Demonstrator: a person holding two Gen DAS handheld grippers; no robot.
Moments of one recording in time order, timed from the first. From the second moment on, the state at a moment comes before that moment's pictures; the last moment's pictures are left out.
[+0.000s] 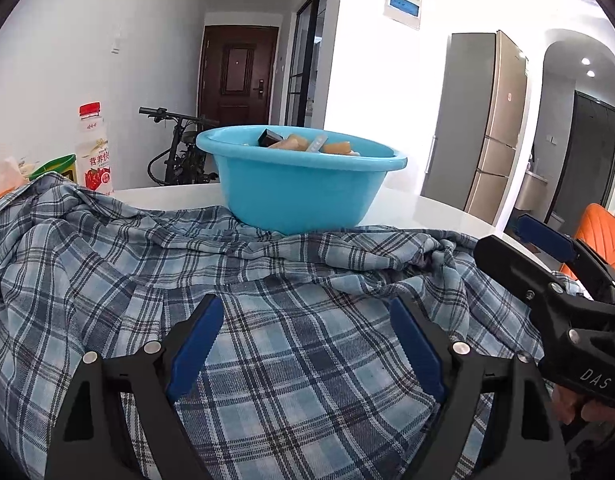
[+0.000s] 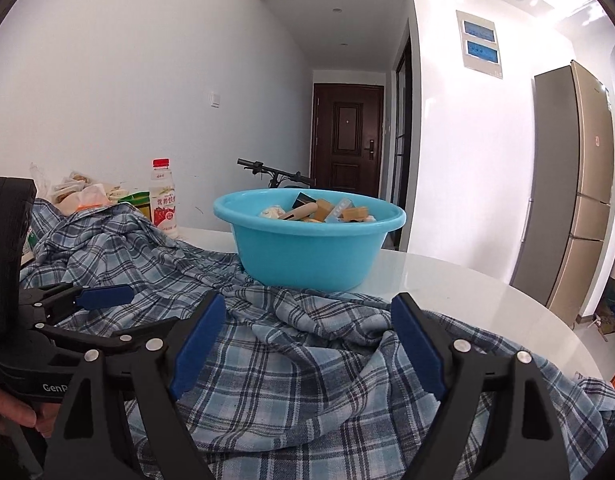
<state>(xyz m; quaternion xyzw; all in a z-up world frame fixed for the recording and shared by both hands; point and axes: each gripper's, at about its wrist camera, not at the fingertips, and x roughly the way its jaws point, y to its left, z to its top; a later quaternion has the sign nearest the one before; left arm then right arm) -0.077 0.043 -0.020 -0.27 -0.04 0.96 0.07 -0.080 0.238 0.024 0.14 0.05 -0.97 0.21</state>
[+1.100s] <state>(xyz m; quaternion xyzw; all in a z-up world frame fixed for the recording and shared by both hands) -0.032 0.043 -0.004 -0.17 -0.01 0.98 -0.01 -0.079 0.248 0.017 0.15 0.03 -0.97 0.16</state>
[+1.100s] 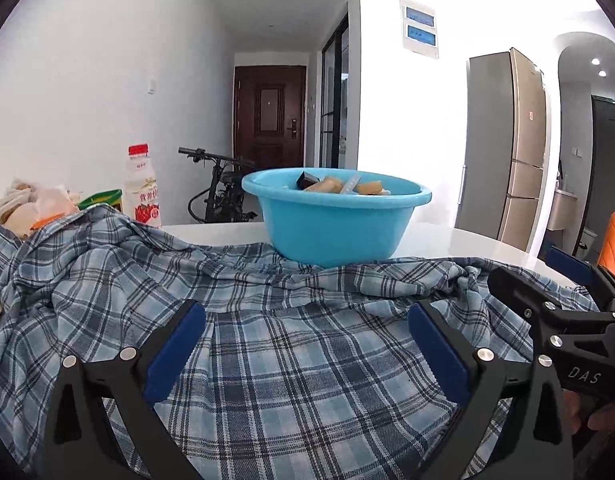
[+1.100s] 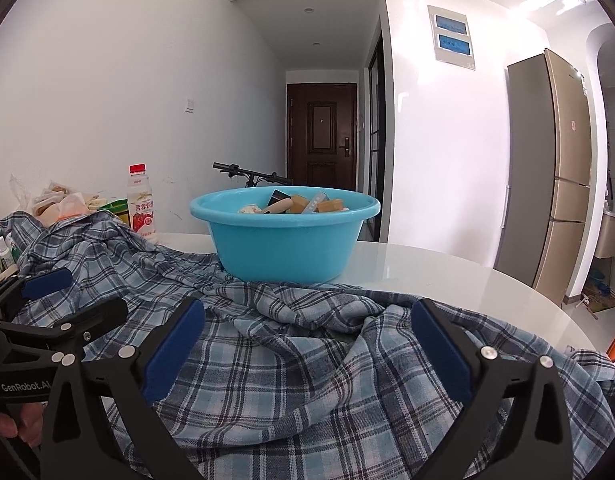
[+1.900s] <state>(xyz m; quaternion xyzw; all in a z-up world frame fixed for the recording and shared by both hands) -0.018 0.041 0.001 -0.14 -0.01 0.99 -0.03 -0.077 0.250 0.019 0.15 0.03 -0.98 0.16</state>
